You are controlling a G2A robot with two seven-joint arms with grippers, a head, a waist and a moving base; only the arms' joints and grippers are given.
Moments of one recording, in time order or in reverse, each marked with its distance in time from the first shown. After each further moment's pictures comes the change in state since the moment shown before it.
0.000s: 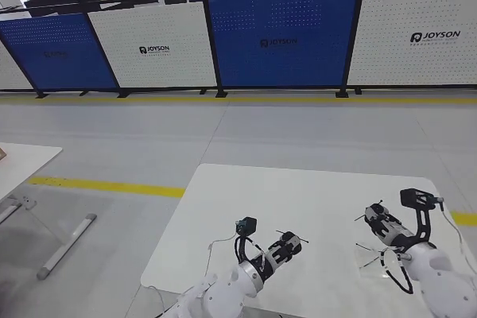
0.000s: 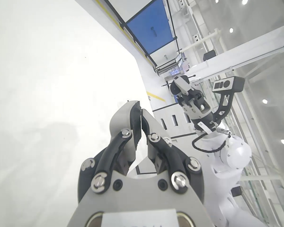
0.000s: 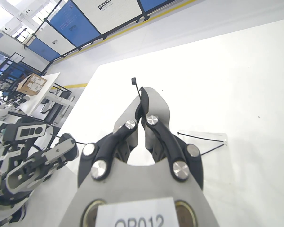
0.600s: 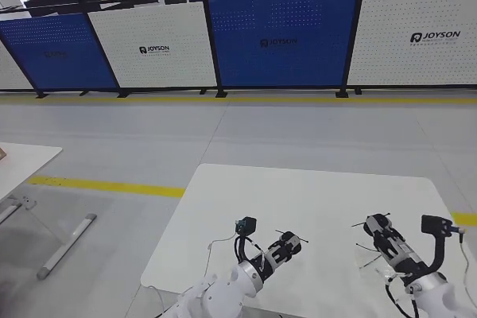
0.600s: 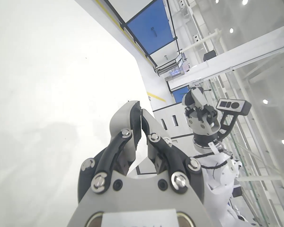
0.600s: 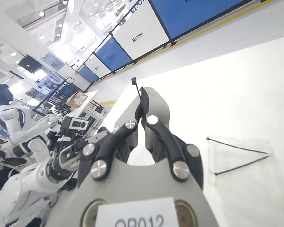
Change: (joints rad) left arm 0.001 0.000 -0.002 -0.001 -0.001 -0.001 -0.002; right arm -0.301 -0.009 0.127 -0.085 0.101 -0.293 -0.297
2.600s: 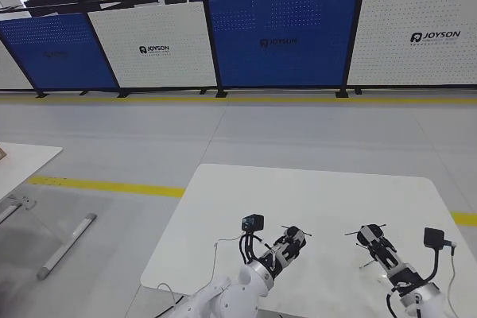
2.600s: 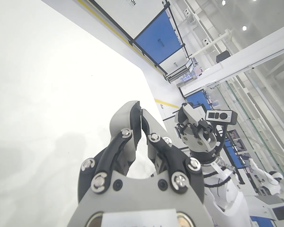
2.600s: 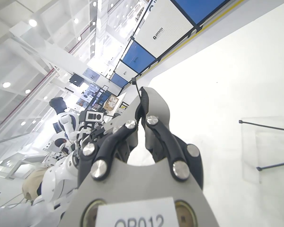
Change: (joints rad) left arm -0.060 -0.023 0.097 -0.007 0.175 0.140 0.120; right arm -0.011 -0.038 -0.019 0.133 0.232 -0.198 -0.019
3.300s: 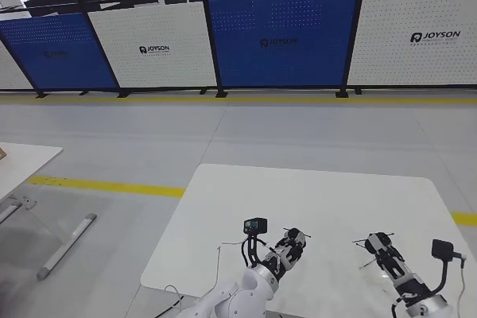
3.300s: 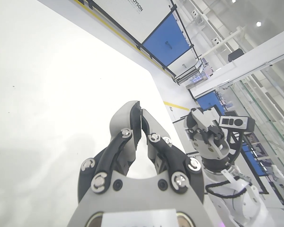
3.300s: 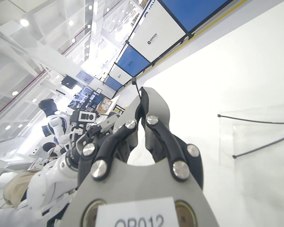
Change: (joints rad) left arm -0.010 -0.015 0.043 0.013 0.047 0.050 0.042; right arm -0.110 -0.008 0.062 0.003 -0.071 -0.044 -0.050
